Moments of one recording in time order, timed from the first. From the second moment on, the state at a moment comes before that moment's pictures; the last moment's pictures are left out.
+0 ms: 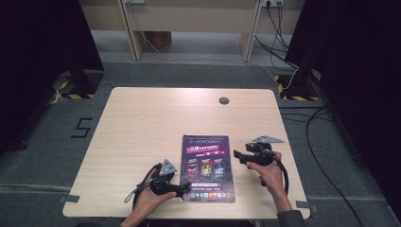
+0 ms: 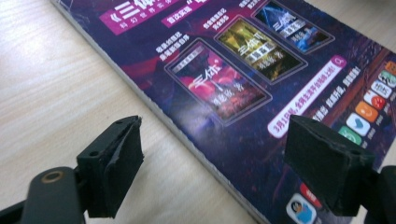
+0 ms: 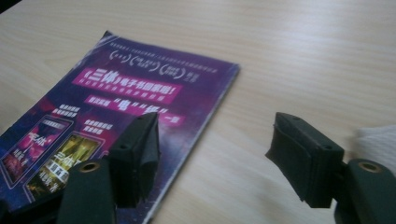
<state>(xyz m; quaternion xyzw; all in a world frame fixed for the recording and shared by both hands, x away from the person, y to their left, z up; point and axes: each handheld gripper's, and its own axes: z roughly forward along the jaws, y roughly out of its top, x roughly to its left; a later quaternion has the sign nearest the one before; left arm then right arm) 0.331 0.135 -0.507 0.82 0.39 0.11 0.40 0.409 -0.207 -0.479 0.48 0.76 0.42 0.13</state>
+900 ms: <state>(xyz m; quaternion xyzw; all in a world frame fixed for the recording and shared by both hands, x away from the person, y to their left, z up) 0.336 0.123 -0.516 0.83 0.37 0.11 0.40 0.415 -0.164 -0.507 0.52 0.75 0.40 0.06</state>
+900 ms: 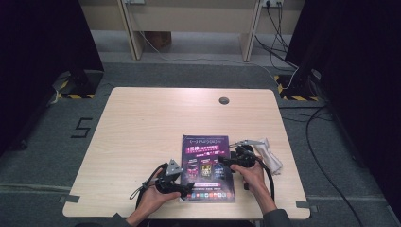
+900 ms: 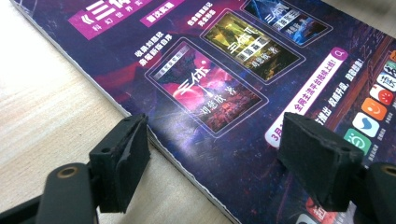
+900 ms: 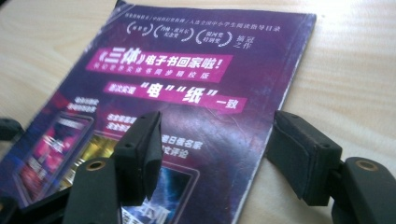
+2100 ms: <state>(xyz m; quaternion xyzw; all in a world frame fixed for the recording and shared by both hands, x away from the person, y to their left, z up) 0.340 0.152 -0.506 0.83 0.39 0.12 0.38 0.398 -0.146 -0.469 0.42 0.81 0.39 0.08</state>
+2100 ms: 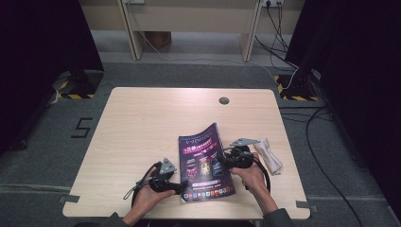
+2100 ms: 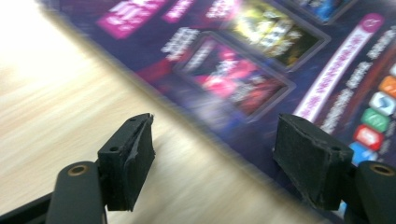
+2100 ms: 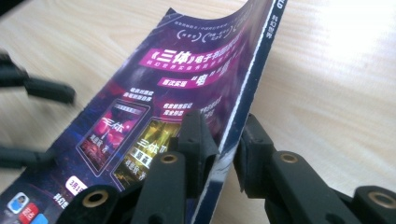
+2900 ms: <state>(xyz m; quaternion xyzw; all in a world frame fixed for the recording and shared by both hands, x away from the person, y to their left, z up) 0.350 0.215 -0.507 0.81 0.44 0.09 0.38 0.438 -0.113 -0.369 0.33 0.89 0.21 0.22</state>
